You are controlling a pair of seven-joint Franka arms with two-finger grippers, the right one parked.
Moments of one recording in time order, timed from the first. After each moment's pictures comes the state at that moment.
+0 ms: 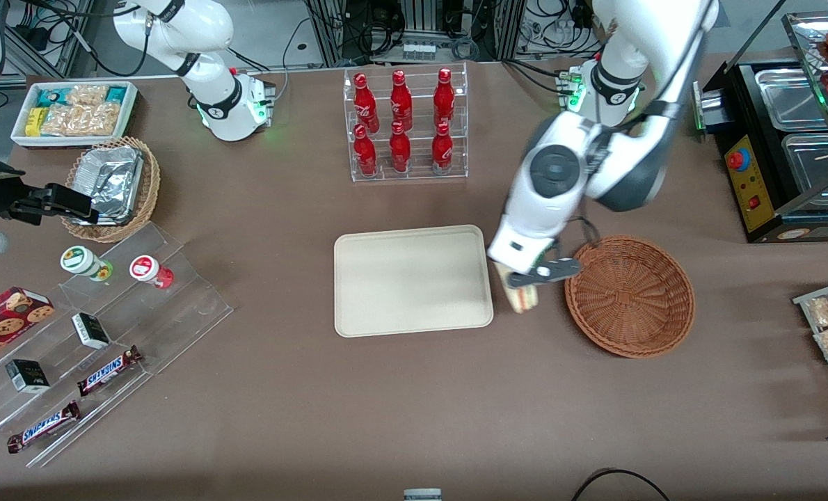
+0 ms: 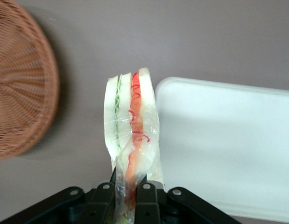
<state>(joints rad) -0.52 0.34 -0.08 -1.75 0.03 2.04 -0.78</state>
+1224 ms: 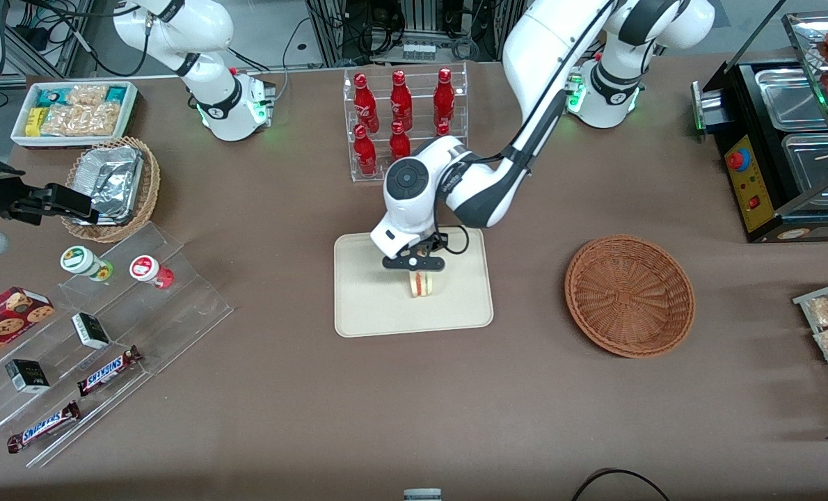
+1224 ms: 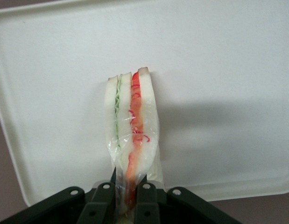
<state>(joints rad) -0.79 0.69 -0.08 -1.51 0.03 2.16 -0.81</state>
